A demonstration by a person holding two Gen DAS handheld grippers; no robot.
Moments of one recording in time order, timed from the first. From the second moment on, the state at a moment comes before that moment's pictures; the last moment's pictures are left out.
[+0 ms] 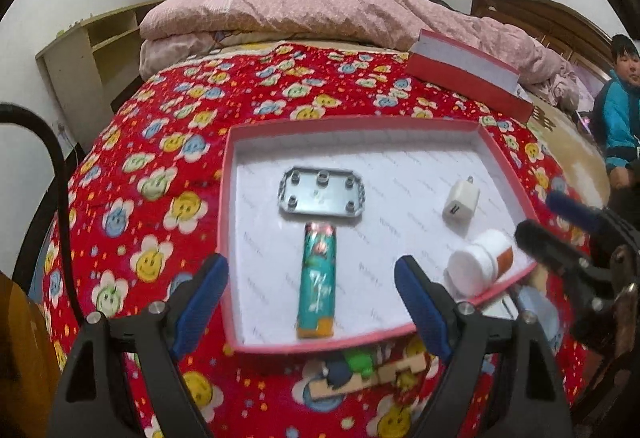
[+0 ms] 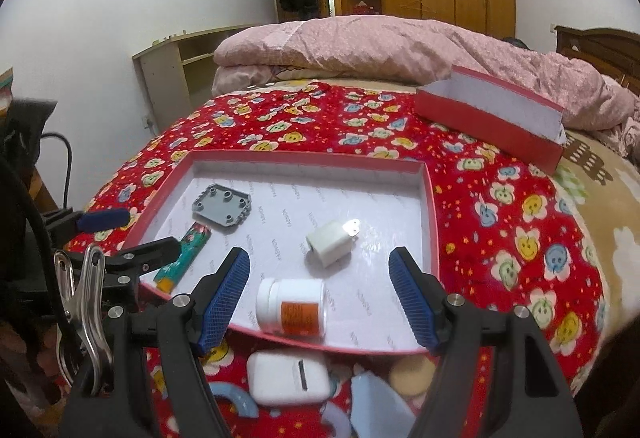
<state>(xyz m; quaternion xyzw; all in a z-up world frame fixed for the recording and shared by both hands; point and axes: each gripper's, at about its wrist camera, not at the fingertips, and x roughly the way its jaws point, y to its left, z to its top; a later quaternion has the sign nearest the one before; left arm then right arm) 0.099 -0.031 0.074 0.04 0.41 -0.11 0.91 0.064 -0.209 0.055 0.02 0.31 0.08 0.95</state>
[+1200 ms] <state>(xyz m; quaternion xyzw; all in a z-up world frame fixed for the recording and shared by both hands) 0.073 -0.044 0.025 0.02 0.45 -0.08 0.89 0.001 -0.234 -0.005 0.04 0.37 0.06 0.93</state>
